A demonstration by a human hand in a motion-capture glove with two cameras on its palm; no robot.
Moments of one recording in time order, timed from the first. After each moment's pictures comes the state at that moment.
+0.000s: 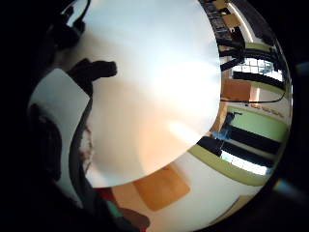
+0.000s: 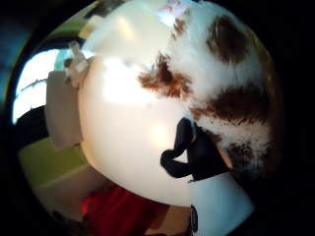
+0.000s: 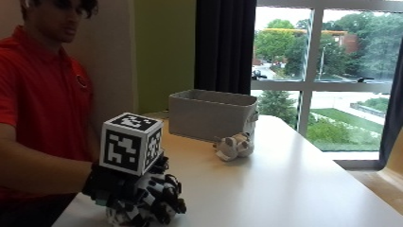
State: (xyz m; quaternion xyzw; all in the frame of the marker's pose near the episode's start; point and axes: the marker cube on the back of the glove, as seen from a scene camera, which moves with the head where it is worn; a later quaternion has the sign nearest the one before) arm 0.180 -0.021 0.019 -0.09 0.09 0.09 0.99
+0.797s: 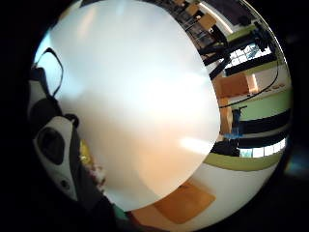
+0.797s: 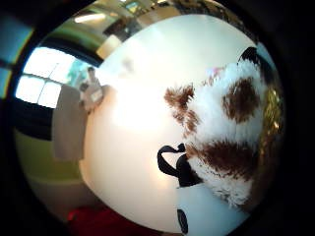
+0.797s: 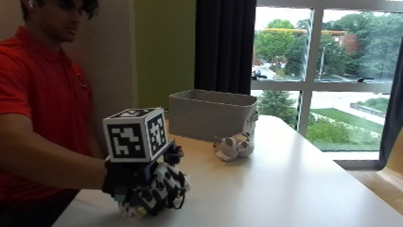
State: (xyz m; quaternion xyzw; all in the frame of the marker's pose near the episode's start) arm 0.173 -0.055 0.010 0.07 0.10 0.10 0.99
